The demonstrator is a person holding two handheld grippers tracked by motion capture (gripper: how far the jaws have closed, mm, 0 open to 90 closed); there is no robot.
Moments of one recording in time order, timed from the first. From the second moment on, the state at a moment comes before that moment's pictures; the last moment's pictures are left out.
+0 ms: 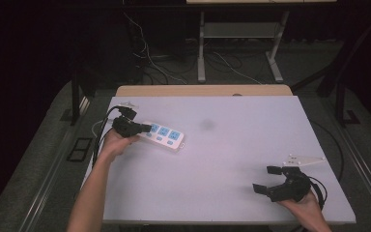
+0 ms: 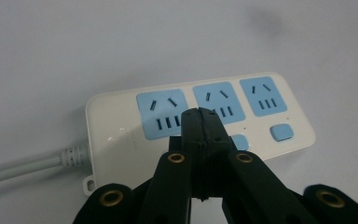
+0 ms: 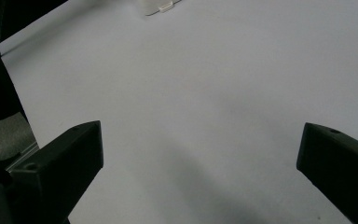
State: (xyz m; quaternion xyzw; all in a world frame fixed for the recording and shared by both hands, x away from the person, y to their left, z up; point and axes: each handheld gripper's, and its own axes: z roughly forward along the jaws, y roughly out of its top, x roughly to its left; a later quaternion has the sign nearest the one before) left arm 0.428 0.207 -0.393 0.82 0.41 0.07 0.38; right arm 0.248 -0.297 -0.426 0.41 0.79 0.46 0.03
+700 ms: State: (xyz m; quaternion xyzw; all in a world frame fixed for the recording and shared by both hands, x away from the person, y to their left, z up) left arm 0.382 0.215 -0.356 0.80 0.42 0.10 0.42; right arm 0.245 -0.299 -0.423 0.40 0.78 0.47 0.04
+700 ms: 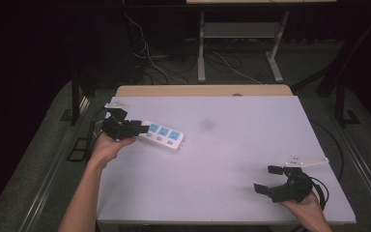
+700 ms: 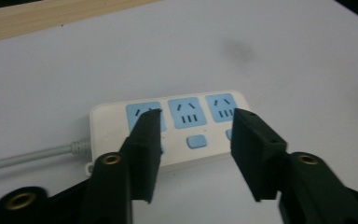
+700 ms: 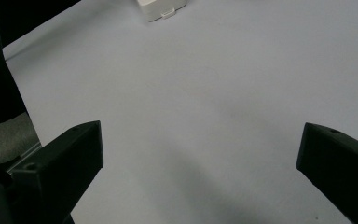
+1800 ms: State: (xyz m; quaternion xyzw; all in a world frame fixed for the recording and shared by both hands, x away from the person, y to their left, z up) left arm 0.303 0.209 -0.380 0.76 0.41 0.11 0.49; right arm 0.243 -0.296 -0.422 0.40 0.79 0.47 0.04
